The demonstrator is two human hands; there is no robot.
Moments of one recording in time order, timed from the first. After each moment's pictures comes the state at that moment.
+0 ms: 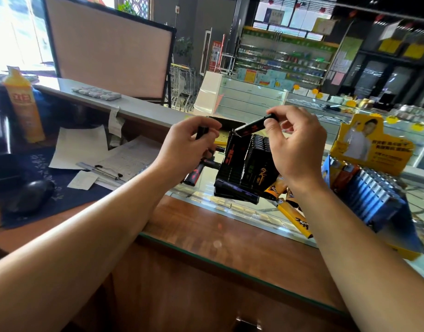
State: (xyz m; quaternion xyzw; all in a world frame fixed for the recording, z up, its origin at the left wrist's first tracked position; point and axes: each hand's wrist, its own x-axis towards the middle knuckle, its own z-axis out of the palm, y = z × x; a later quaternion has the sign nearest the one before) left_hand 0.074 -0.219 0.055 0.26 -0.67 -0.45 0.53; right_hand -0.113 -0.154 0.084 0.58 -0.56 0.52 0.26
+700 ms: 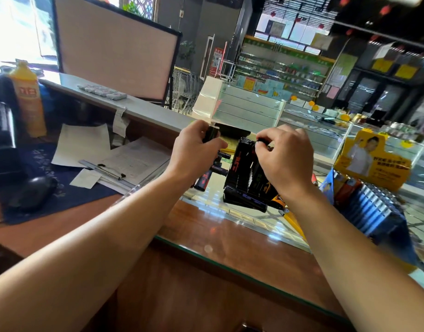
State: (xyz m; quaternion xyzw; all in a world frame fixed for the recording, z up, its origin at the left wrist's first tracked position) left_hand 0.076 -0.226 0.056 0.33 -0.63 -0.44 0.54; right_hand -0.090 -0.168 0.082 0.59 -0.66 0.35 0.31
